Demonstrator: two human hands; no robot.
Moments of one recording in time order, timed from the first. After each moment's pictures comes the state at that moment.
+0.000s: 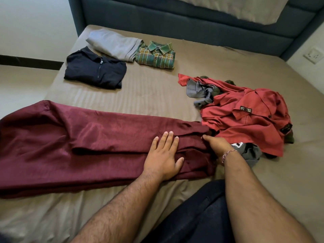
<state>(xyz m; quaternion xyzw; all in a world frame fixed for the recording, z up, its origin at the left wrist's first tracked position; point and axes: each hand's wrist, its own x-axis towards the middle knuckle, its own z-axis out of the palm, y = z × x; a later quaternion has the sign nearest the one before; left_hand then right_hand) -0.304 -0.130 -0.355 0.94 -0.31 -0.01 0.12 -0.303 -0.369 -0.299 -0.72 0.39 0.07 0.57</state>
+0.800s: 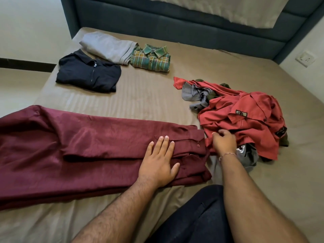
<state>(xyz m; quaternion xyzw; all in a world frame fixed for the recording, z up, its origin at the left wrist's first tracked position) -0.304 -0.131 -0.353 0.94 -0.30 -0.01 0.12 -0.297 -0.386 -0.280 -0.82 0.42 -0.12 0.35</state>
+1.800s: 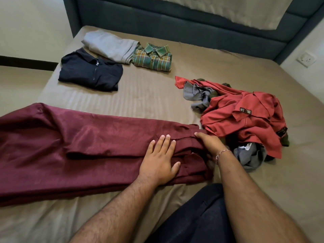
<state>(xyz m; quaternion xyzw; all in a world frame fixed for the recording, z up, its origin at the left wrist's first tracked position) -0.303 -0.124 -0.349 0.94 -0.31 -0.03 0.13 -0.290 -0.347 -0.283 -0.75 0.39 0.04 0.53</state>
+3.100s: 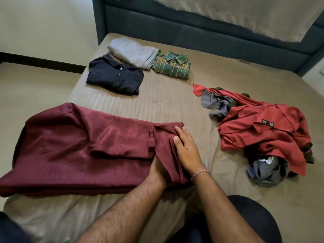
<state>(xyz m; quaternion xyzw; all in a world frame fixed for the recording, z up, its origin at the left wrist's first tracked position) -0.277 -0.080 -0.331 0.96 -0.17 -0.08 -0.22 -0.290 -0.200 -0.285 -0.89 0.08 -0.03 0.44</state>
